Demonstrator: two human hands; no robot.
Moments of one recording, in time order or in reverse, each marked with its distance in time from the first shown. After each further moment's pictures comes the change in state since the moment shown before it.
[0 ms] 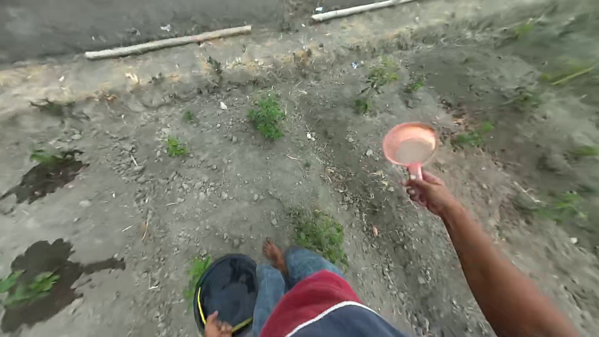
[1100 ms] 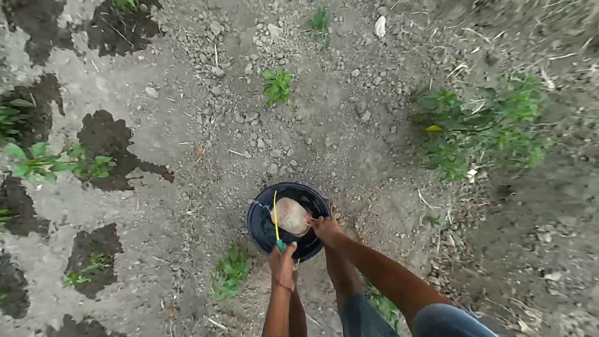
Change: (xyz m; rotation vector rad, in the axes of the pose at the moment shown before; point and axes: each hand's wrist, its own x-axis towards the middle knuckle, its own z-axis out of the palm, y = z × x) left_hand 0.237 0.282 0.355 0.117 0.057 -0.034; right_hand 0.270 0.231 0.811 -1.772 -1.495 -0.262
